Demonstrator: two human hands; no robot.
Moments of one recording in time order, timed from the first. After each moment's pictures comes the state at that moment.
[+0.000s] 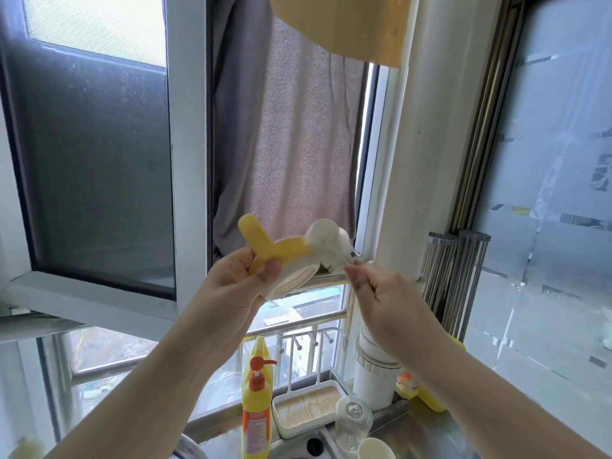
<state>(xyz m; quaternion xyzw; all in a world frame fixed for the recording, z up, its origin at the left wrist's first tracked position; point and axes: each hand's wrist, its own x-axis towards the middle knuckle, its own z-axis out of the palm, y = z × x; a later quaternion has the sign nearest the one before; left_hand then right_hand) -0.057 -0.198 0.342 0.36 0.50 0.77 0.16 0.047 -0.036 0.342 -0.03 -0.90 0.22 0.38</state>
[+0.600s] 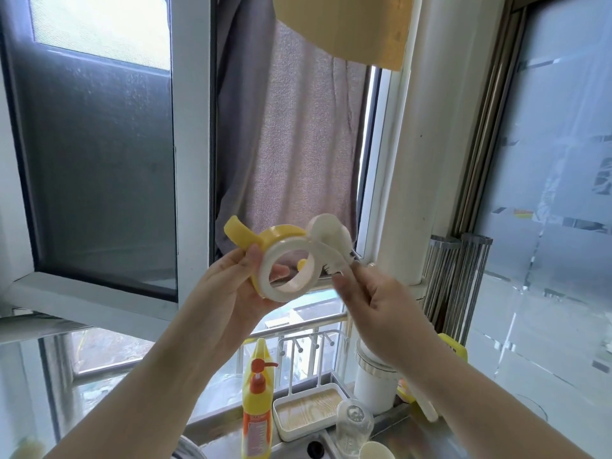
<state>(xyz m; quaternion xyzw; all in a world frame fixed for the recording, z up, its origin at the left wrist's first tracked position) -0.063 -0.201 0.343 0.35 0.36 0.82 0.26 0.040 -0.036 0.340 -0.02 -0.89 0.26 0.37</state>
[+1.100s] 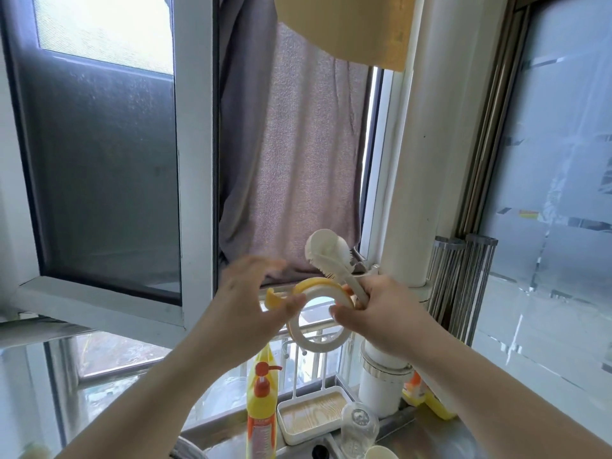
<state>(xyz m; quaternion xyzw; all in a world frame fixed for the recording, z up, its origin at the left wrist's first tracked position) -0.064 -0.199 0.335 0.40 0.80 0.44 -0.11 0.032 -0.027 0.346 -0.10 -0.93 0.27 0.24</state>
